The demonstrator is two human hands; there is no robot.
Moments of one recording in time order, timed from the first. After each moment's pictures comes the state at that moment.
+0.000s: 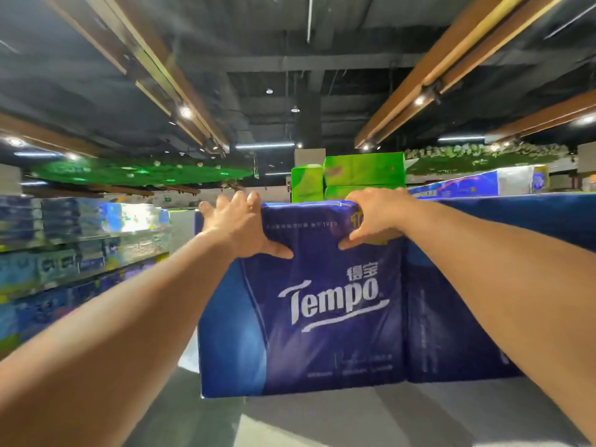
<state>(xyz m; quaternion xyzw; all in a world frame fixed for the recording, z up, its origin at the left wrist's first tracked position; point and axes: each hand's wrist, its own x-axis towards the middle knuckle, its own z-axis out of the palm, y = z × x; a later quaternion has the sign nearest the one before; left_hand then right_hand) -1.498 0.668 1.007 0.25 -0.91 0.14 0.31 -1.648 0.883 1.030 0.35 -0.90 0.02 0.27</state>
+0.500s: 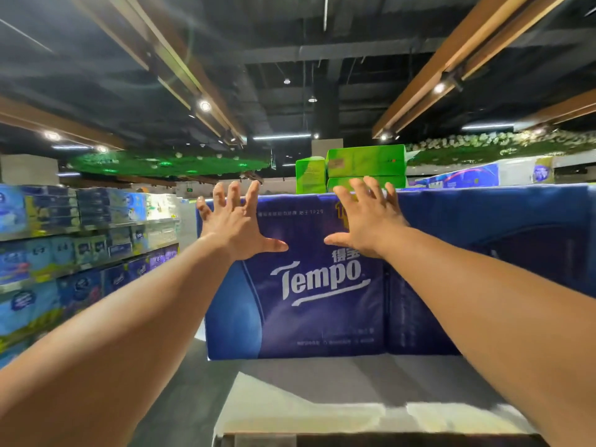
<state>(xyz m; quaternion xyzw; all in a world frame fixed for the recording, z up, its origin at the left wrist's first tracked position) -1.478 0.694 0.979 0.29 -0.89 0.13 0.33 -1.626 0.905 0.984 0.38 -0.84 0.07 0.37</state>
